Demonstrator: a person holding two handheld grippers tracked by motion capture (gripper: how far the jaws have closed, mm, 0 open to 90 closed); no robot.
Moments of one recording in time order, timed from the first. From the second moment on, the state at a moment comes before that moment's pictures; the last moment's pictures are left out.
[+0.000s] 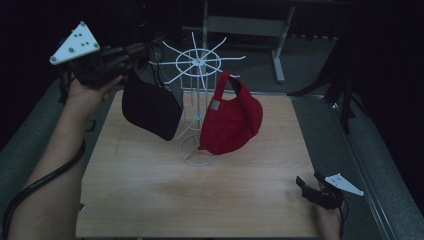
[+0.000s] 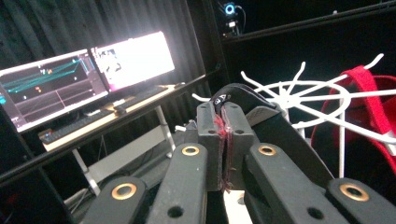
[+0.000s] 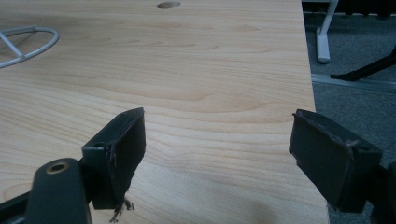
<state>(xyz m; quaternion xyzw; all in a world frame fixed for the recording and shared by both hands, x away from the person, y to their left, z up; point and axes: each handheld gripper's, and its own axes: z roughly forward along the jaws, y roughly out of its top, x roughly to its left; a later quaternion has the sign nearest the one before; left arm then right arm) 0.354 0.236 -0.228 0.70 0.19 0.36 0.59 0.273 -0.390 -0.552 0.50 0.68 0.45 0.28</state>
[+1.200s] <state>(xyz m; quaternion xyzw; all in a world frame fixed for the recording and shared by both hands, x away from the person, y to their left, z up) 0.368 0.228 -0.275 0.73 0.22 0.33 0.56 0.273 -0.390 -0.553 0.50 0.68 0.46 0.28</state>
